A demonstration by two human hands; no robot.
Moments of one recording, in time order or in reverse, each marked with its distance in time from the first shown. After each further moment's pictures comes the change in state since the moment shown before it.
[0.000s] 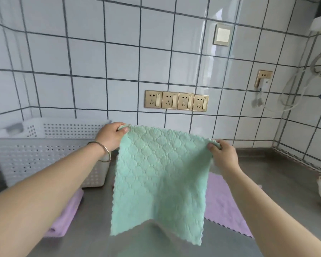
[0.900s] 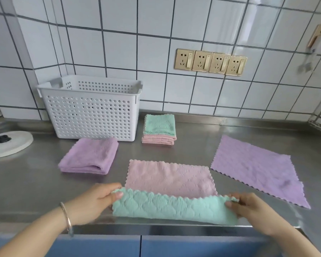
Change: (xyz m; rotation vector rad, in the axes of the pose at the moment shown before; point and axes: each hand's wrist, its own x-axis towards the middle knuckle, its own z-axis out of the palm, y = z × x) left_hand -0.234 -0.153 -0.038 -0.011 -0.610 -0.052; right_hand -0.171 0.098 -0.016 -0.092 -0.851 0.155
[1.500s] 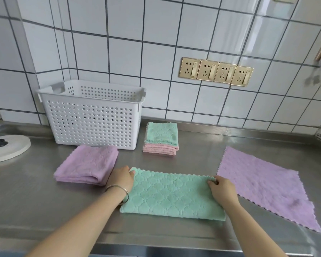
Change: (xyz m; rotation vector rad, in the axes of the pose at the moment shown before) left_hand 0.131 0.000 0.023 0.465 0.373 -0.526; right_hand 0.132 -0.007 0.025 -0.175 0.475 0.213
